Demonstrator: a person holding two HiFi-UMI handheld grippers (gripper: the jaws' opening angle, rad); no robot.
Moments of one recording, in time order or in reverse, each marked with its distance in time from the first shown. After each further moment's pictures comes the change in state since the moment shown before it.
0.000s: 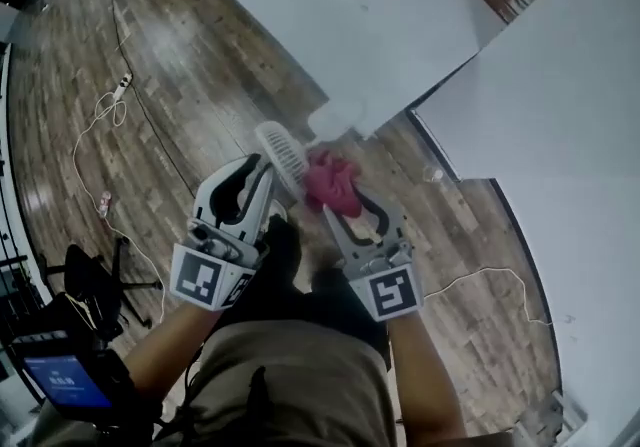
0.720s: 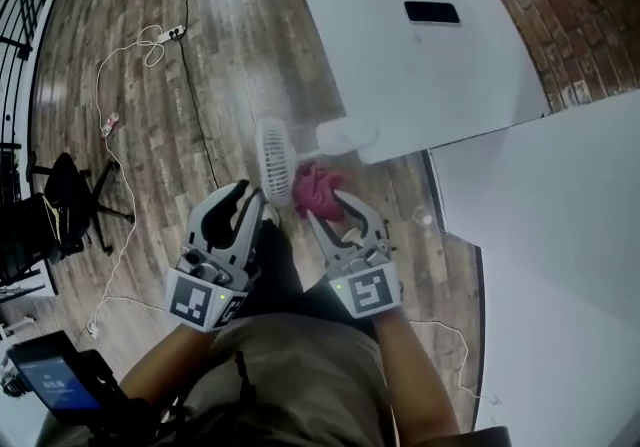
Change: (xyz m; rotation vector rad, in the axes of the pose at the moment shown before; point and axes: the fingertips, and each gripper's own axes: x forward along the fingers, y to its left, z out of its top) left arm -0.017 -0.017 -0.009 -0.057 0.060 0.403; right arm 0.027 -0.016 -0.029 -0.057 0.095 0.393
